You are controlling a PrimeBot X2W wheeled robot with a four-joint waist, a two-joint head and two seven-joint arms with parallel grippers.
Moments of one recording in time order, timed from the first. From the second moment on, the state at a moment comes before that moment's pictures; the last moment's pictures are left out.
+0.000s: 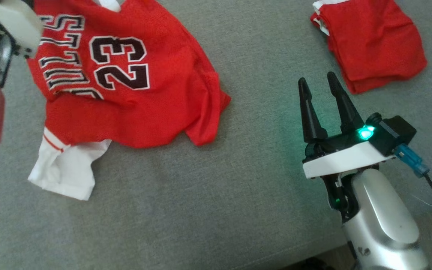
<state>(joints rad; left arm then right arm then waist) -1.12 0.40 -0.36 0.85 0.04 -0.09 0.02 -0.35 -0.05 0.25 0.28 0.33 0.13 -0.25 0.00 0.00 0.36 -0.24</state>
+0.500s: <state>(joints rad) -0.94 0.31 -0.29 0.87 -0.13 -0.08 -0.20 -0.32 -0.05 0.17 0.32 0.27 0.13 -0.25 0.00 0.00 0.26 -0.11</state>
